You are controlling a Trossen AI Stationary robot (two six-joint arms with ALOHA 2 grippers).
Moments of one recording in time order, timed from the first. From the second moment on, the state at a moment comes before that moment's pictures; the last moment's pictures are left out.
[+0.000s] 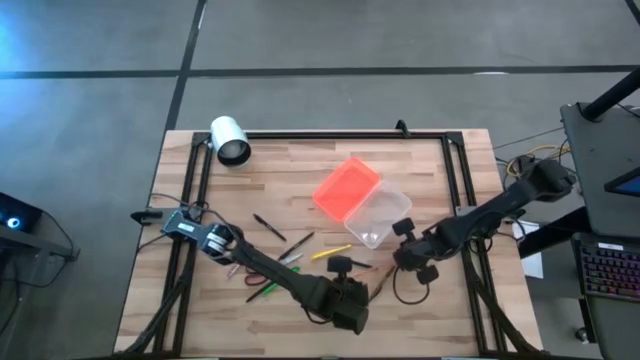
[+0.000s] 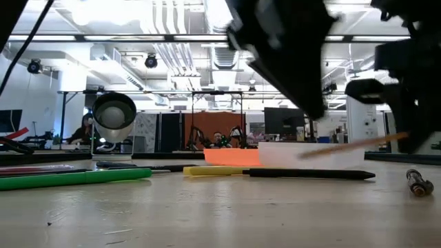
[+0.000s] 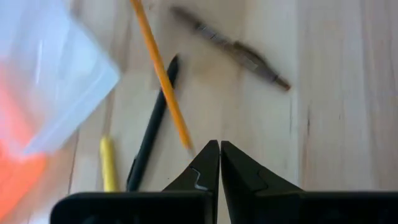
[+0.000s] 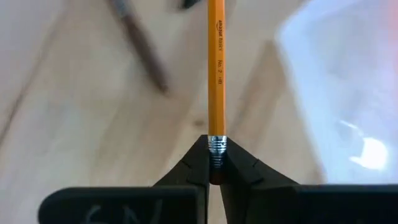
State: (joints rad) left arm -0.47 2.38 2.17 -0.95 -0.52 -0.40; right arm 0.44 1.32 0.65 -0.63 0.19 0.02
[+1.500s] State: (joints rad) left arm -0.56 2.25 2.19 -1.15 -0.65 -1.14; right arm -0.03 1.45 0.85 -0.95 0.25 -0.29
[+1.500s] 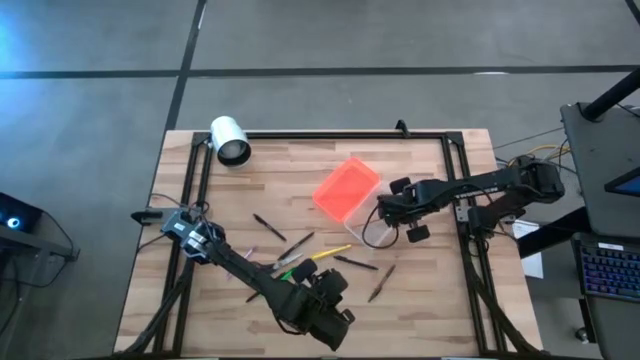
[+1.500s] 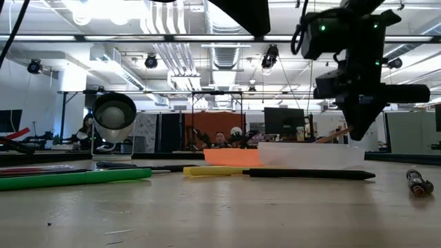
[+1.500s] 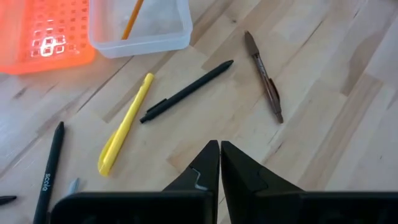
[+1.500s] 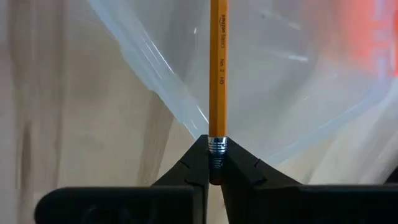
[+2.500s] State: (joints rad) left arm -0.35 2.14 2.19 -1.57 -0.51 -1.32; right arm -0.01 0.99 0.85 -0.98 0.18 0.34
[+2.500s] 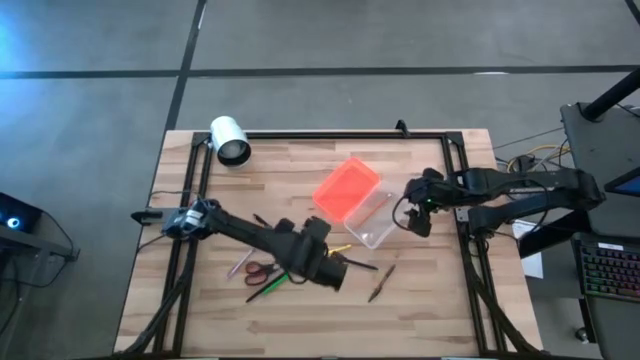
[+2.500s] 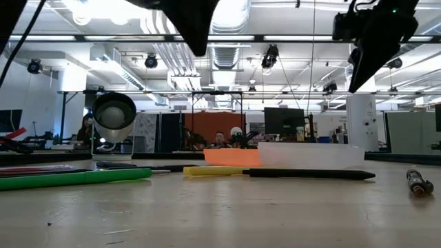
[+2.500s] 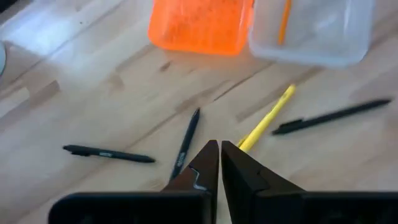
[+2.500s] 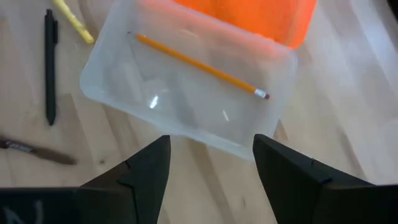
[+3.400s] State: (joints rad) left arm -0.40 1.70 1.17 -1.04 -0.08 -1.13; right arm 0.07 0.97 0.84 -0.99 0.02 0.34
